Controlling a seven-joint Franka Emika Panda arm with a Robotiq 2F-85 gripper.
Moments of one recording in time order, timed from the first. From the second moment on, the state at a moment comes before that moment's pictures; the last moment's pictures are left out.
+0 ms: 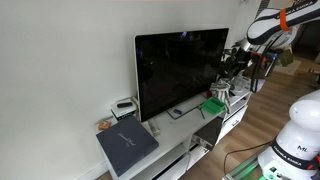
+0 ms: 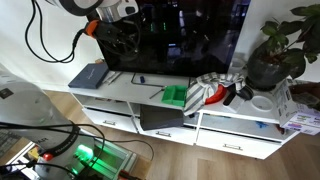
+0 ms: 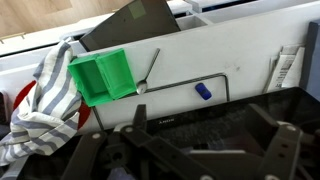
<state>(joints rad) -0.06 -0.61 -0.24 -2.72 0.02 2.33 -0.24</state>
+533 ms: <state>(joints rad) -0.05 -0.59 -0.21 -2.74 0.02 2.31 -0.27</state>
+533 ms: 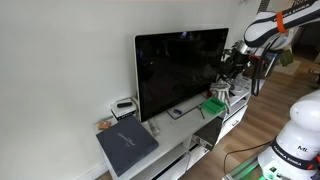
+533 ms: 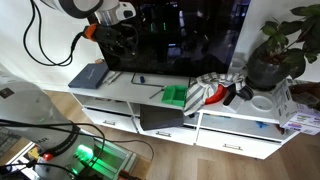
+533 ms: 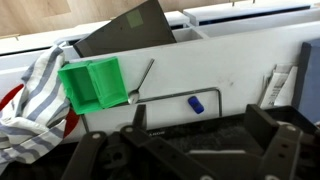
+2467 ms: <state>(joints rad) 0.03 0.07 -0.05 -2.75 -0.08 2.94 -0.25</state>
